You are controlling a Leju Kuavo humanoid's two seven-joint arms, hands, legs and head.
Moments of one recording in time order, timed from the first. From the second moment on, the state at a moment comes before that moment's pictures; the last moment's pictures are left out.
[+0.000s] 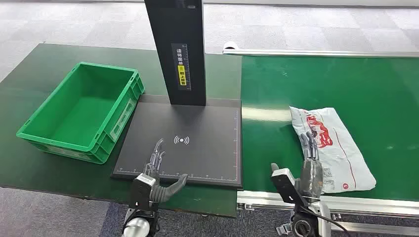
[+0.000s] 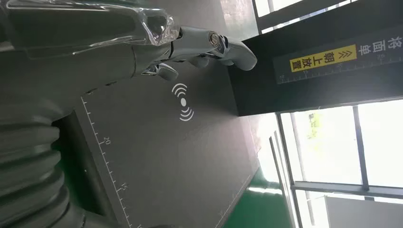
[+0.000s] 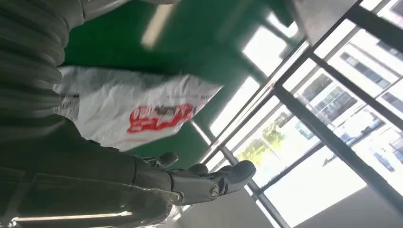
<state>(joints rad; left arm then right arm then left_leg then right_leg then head) -0.07 -0.23 -0.29 -1.15 -0.20 0.29 -0.61 -0.05 0.05 0.04 -1.36 0.80 -0.56 -0.36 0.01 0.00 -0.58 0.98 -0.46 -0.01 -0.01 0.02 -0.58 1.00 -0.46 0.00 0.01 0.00</state>
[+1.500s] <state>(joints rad) -0.09 -0.22 -0.32 -1.12 -0.14 0.30 -0.63 -0.57 -0.17 -0.23 -0.53 0.97 -0.43 -0.17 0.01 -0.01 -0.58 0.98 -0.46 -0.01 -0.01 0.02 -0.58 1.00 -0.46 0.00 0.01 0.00</state>
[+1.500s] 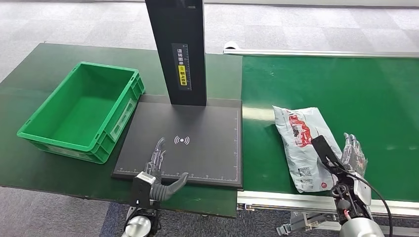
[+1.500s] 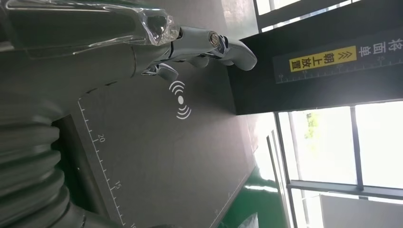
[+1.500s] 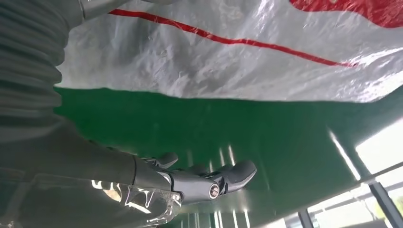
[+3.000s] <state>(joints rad) -0.12 -0.21 -0.36 -1.10 -0.14 0.31 -0.60 -0.66 0.06 -0.25 -0.35 0.82 -0.08 -0.30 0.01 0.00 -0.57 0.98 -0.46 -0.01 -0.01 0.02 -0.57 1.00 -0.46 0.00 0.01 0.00</state>
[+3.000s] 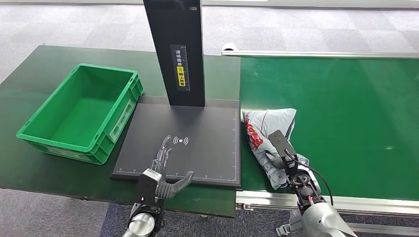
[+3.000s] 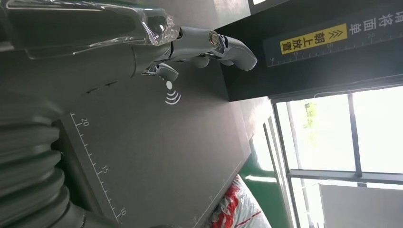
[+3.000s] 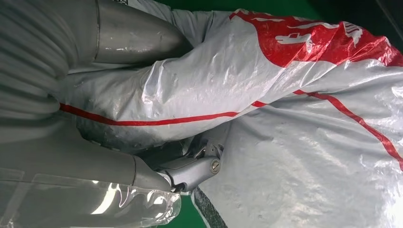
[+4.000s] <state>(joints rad) 0.01 -0.18 -0.19 -1.40 -0.26 0.42 -0.59 -0.31 -0.01 0.06 -1.35 0.50 -0.11 -0.33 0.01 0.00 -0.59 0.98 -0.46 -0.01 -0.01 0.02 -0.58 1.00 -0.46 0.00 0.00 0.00</state>
